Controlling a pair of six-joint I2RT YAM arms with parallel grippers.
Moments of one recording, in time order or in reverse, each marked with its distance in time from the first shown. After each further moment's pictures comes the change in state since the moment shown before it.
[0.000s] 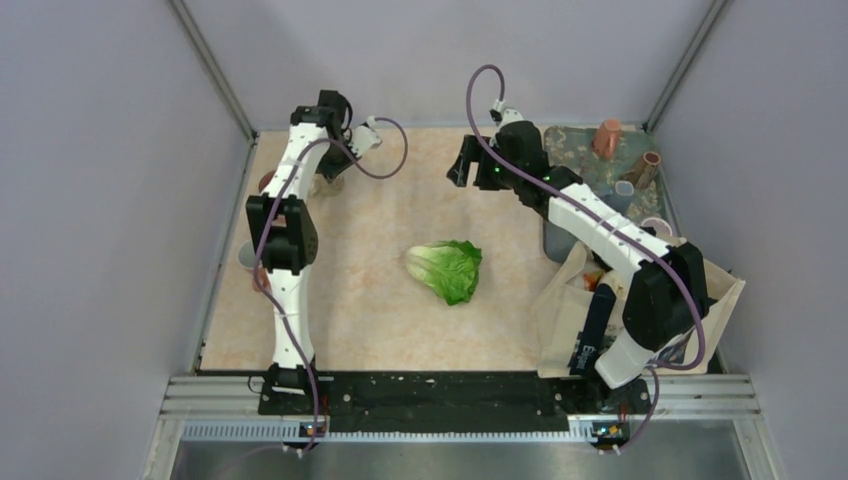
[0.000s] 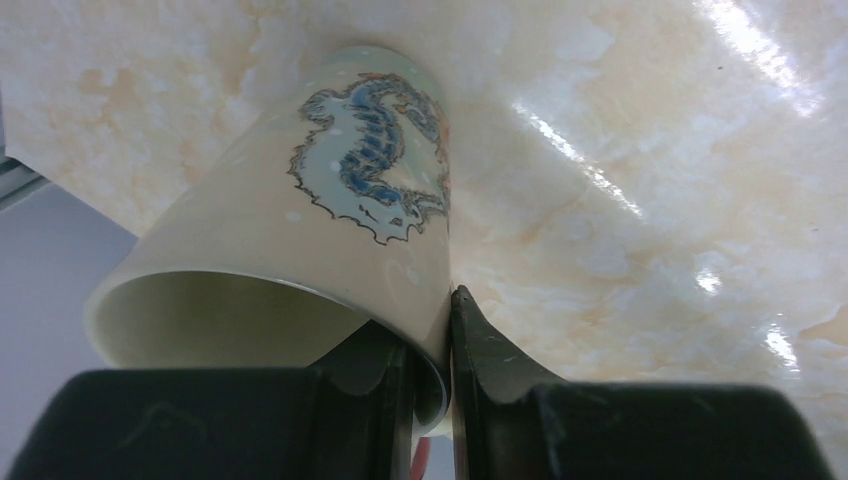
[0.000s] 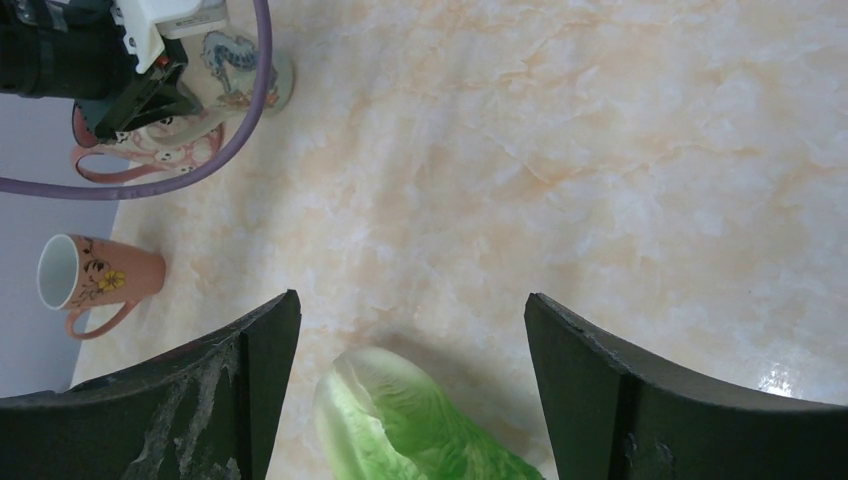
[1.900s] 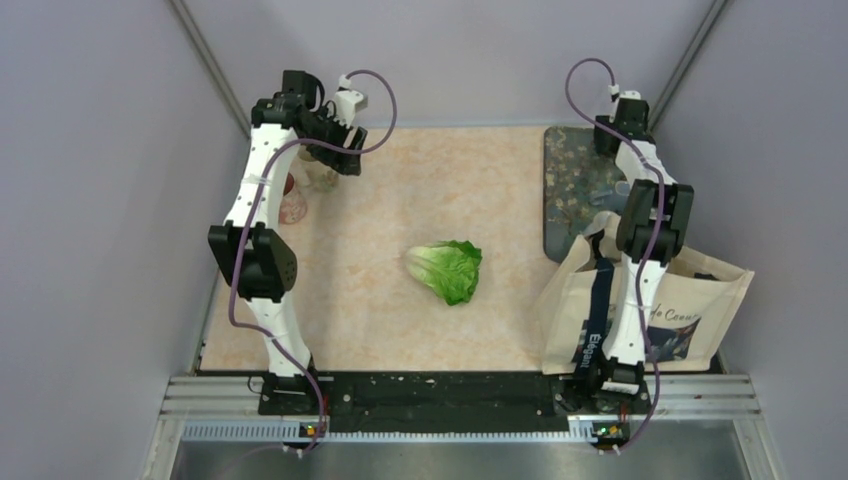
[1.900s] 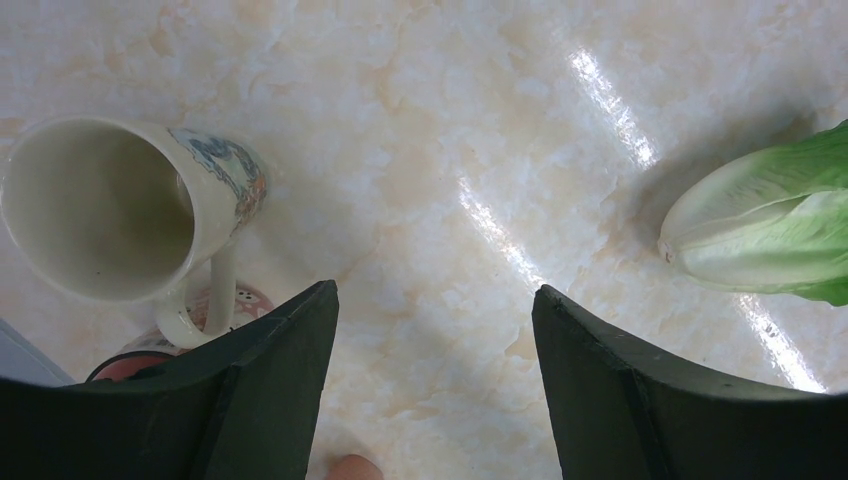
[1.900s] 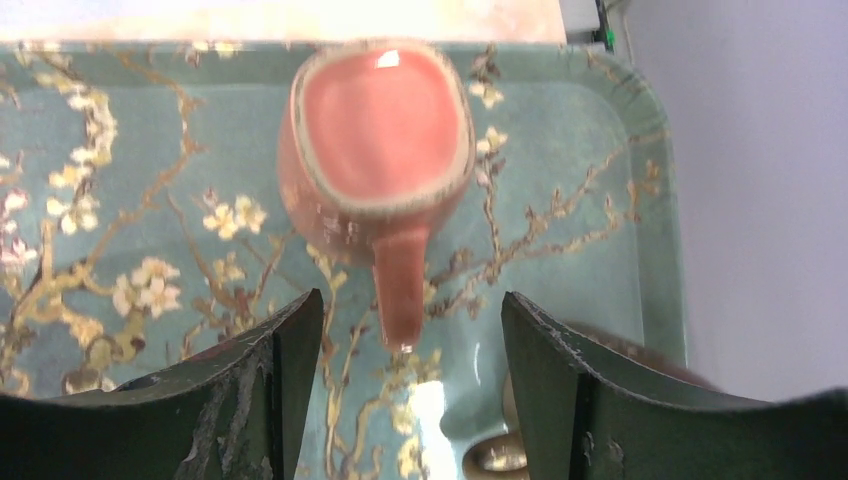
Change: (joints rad) left arm 0.038 -0.326 -0.142 0.043 0.458 -0.346; right arm -0.677 0.721 0.568 -0.015 0.219 -0.593
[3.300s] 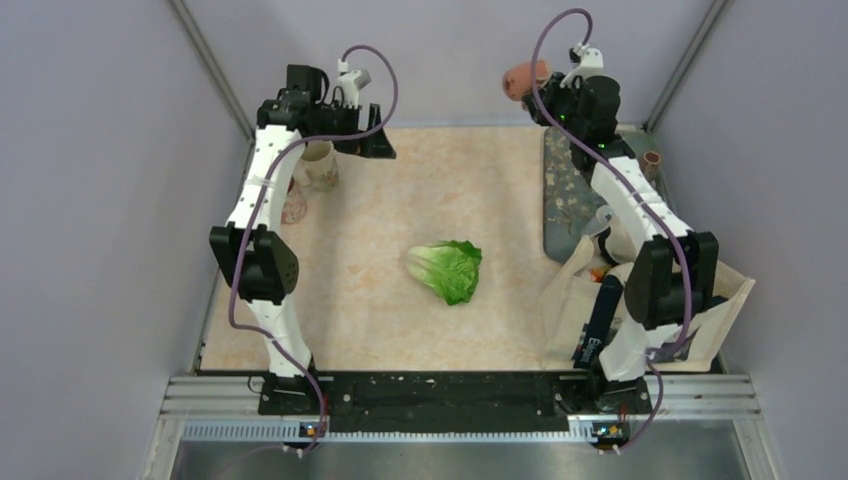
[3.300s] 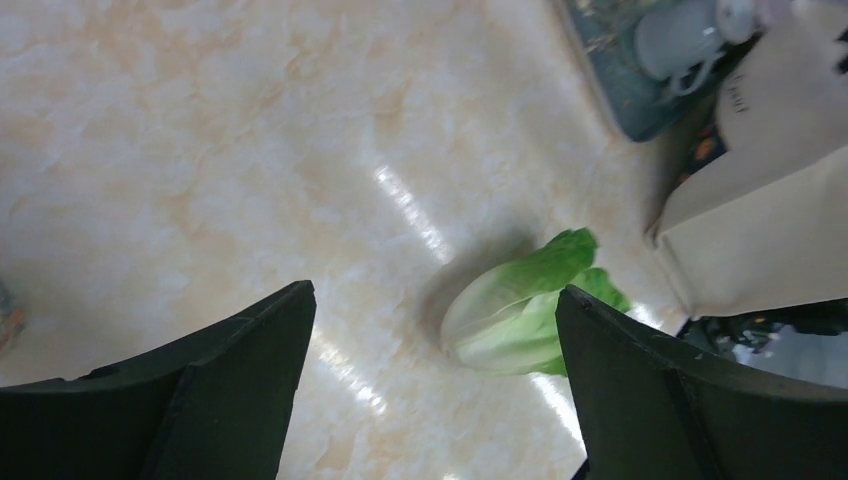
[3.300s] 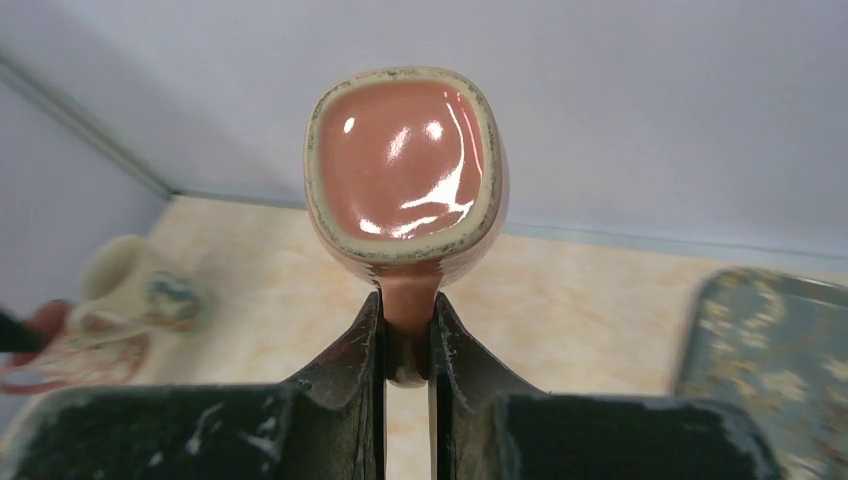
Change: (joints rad) left arm -0.029 -0.012 -0.019 0.137 0.297 -0.341; right arm 0.301 -0.595 -0.404 0.335 -0.348 0.379
